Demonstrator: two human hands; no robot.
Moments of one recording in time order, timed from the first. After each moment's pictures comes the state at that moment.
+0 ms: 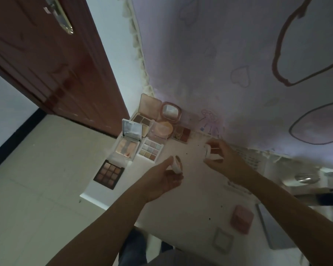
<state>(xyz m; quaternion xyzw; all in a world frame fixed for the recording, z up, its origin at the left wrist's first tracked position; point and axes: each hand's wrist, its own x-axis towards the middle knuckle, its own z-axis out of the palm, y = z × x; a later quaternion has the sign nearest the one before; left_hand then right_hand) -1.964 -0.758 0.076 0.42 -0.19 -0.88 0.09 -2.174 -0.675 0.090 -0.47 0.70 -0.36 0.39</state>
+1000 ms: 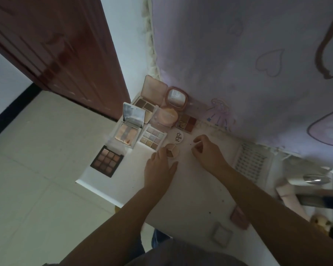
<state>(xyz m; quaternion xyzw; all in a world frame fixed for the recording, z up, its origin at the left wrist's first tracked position) -1.966 -0.744 0.017 0.53 -0.79 -0.28 0.12 -2.132 -0.719 0.046 -0.44 0.81 -0.22 0.33</state>
